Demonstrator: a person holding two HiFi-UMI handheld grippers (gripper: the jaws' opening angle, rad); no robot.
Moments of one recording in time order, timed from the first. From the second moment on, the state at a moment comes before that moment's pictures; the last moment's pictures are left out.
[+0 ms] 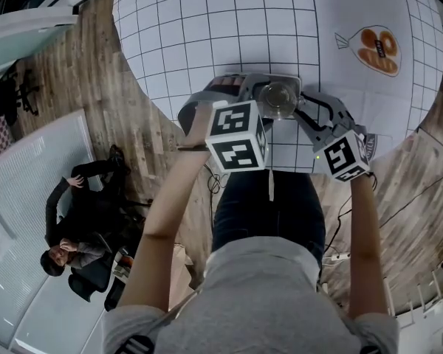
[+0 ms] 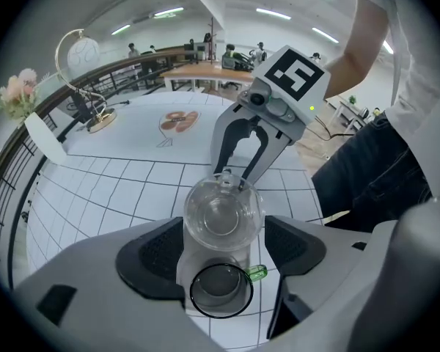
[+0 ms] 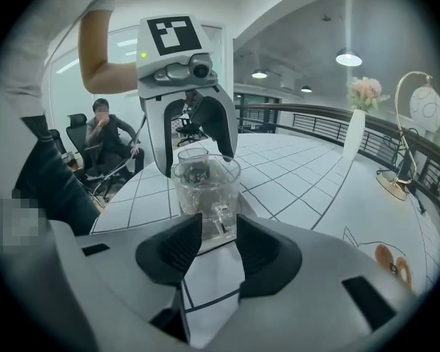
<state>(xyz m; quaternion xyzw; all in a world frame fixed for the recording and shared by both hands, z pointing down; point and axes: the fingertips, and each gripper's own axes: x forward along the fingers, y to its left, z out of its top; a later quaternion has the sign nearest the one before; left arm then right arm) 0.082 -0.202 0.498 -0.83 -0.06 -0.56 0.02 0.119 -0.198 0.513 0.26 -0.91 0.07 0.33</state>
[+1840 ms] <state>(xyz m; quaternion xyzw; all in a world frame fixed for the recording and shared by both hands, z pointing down) 0.095 -0.299 0.448 -0.83 -0.06 -0.55 0.06 0.133 -0.298 0.461 0.31 -0.91 0.05 0.28</state>
